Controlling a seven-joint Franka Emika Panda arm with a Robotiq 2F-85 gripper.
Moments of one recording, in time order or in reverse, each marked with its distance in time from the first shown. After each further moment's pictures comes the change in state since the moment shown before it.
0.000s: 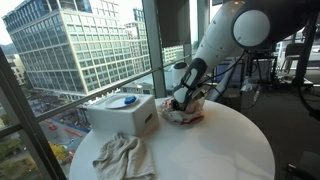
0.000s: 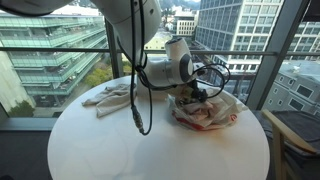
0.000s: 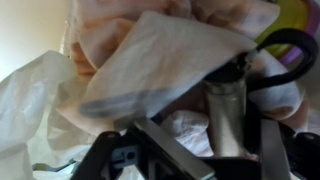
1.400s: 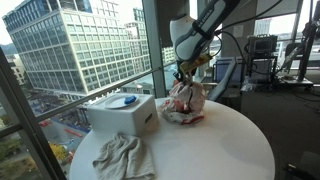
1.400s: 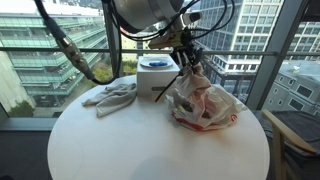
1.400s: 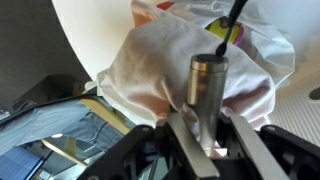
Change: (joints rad) arm 0.089 -0.557 0.002 -0.307 -0.225 -0.327 0.087
